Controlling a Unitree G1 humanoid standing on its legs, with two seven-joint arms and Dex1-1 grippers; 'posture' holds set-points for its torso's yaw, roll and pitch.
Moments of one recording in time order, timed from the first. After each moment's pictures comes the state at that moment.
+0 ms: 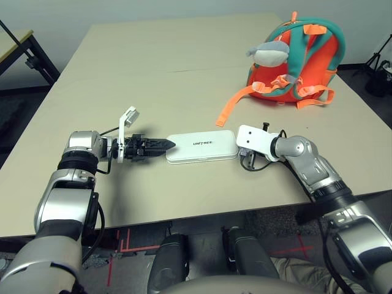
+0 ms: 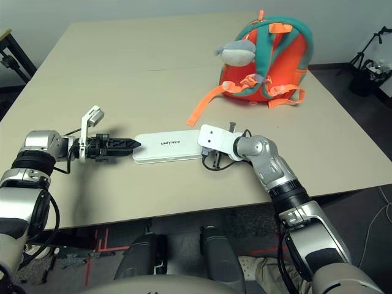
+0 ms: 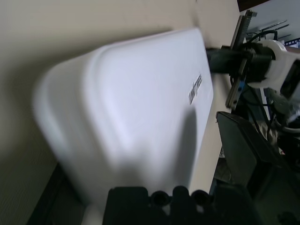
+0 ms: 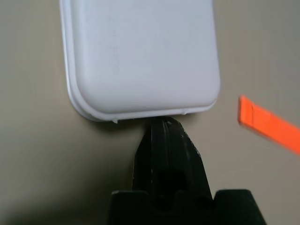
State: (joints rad) left arm -0.85 0.59 -0.08 0.92 -0.31 1.04 -1.35; right arm -0.57 -0.36 0.41 0.28 -0.33 0.03 0.88
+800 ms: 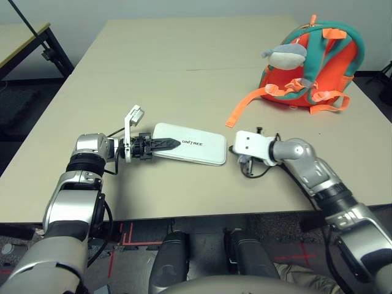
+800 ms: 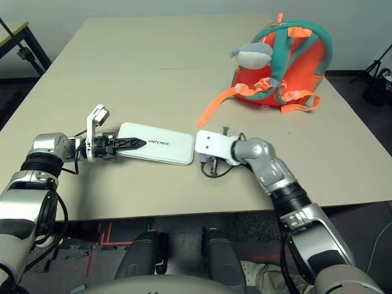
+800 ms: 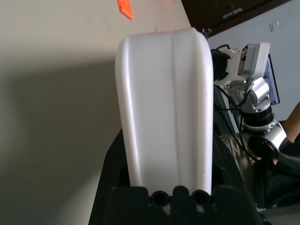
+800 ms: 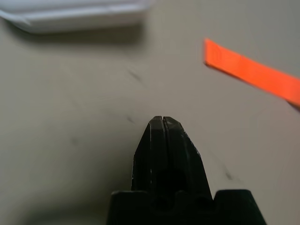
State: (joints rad) left arm -0.81 0.54 0.03 0.87 -0.40 1.01 -1.36; right arm -0.45 -0.56 0.15 0.23 -0.15 0.13 0.84
